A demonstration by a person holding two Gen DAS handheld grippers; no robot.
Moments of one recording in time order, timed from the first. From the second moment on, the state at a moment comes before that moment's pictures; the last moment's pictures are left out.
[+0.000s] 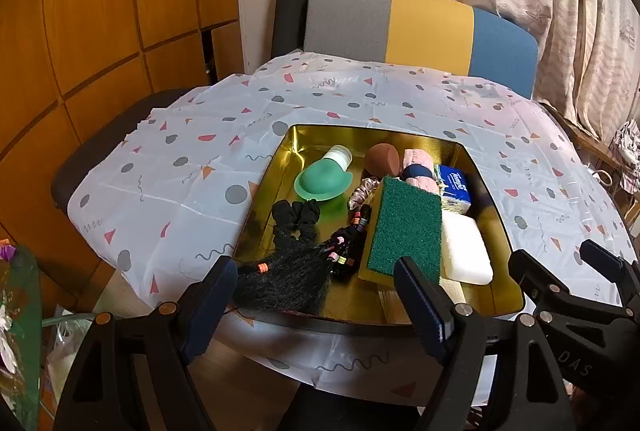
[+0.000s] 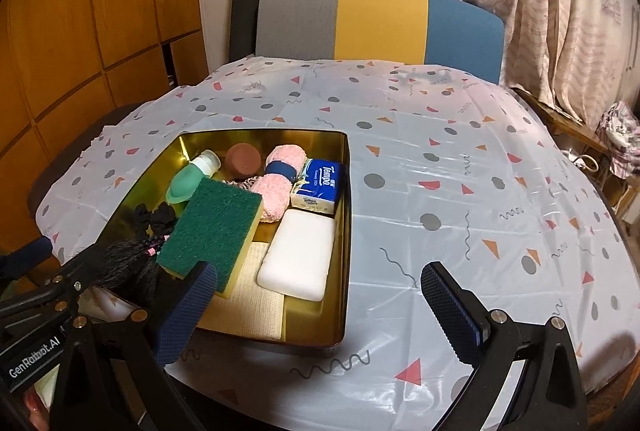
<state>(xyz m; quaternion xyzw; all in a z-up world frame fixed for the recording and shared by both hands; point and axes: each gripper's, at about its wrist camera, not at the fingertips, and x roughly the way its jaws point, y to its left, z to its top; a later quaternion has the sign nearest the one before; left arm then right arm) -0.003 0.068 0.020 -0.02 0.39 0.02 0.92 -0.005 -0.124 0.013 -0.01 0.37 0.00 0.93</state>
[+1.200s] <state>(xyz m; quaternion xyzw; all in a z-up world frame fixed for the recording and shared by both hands) -0.006 0.062 0.020 0.01 0.38 0.01 0.92 -0.003 -0.123 0.011 0.00 0.39 0.00 0.92</state>
